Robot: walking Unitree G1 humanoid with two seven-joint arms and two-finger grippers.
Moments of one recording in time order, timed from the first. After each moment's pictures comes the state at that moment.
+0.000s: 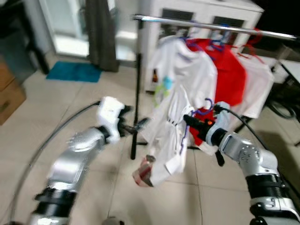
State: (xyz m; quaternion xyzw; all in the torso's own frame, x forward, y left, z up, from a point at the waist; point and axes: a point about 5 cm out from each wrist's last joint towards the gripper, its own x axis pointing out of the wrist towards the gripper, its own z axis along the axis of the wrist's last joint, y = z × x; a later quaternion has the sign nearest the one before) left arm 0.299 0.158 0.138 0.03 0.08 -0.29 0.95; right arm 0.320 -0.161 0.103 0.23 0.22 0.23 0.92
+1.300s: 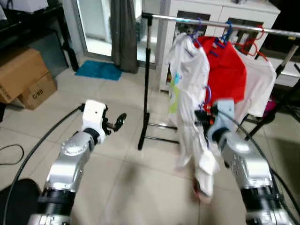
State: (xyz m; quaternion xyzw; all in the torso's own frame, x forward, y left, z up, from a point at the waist) left arm 0.306 0.174 0.117 0.03 0.08 -0.19 0.98; right arm 0.318 -0.161 0.120 0.05 0.11 0.12 0.99
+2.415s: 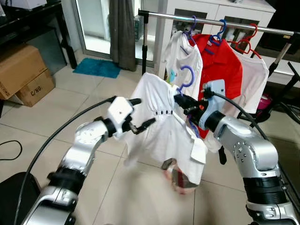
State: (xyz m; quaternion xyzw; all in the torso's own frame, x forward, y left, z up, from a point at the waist) left arm 0.328 0.129 0.132 0.17 -0.03 -0.43 0.89; right arm 0.312 -0.126 0.177 0.09 0.07 0.29 0.95
